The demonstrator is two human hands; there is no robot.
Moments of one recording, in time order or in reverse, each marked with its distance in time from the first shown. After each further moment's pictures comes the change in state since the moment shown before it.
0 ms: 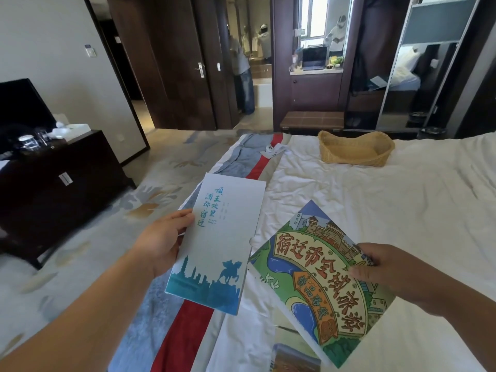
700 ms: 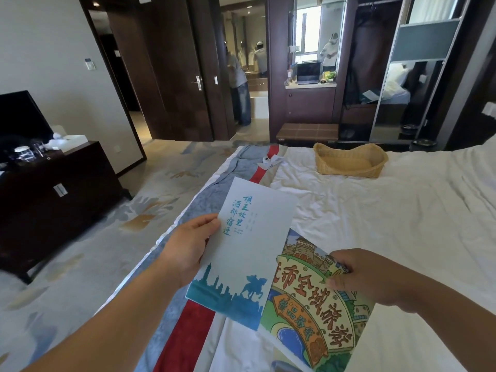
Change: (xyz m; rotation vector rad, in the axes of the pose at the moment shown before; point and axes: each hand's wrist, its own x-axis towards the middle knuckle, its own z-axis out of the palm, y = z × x) left_hand -0.015 0.005 0.045 0.019 -0.143 0.117; right_hand 0.005 -0.040 0.016 -0.220 -0.084 -0.011
